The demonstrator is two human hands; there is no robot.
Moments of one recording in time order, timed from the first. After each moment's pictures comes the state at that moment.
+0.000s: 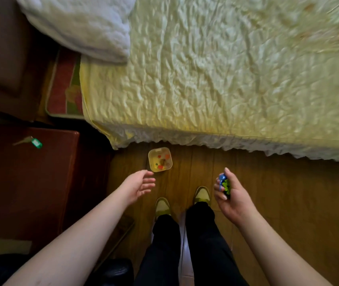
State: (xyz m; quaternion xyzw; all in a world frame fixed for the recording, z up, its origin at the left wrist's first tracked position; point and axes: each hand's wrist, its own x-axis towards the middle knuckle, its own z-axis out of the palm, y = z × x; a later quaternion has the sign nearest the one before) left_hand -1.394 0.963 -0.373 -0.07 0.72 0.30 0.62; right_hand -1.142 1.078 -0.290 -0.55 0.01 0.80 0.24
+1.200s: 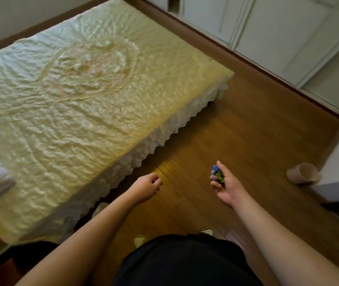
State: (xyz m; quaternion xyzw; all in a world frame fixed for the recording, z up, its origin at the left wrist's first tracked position) left_hand -1.053 1.003 -0.129 0.67 0.54 -0.06 0.50; right_hand -0.804 0.908 -0.123 -0.52 0.13 0.62 0.57
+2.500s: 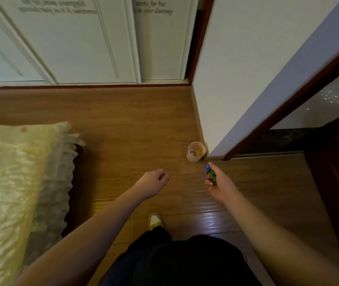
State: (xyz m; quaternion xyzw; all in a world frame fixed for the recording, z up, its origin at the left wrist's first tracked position) left_hand -0.409 1.038 -0.138 0.86 0.15 -0.29 0.39; right_hand -0.345 0.818 -0.128 -0.49 0.37 0.29 0.73
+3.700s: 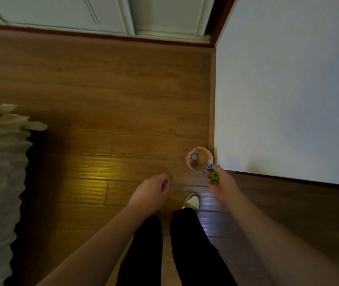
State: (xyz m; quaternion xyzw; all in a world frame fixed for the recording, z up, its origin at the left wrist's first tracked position) left_hand -0.125 1.022 -0.372 0.84 0.23 -0.28 0.41; right_hand -0.005 0.827 -0.437 -0.46 0.48 0.33 0.67
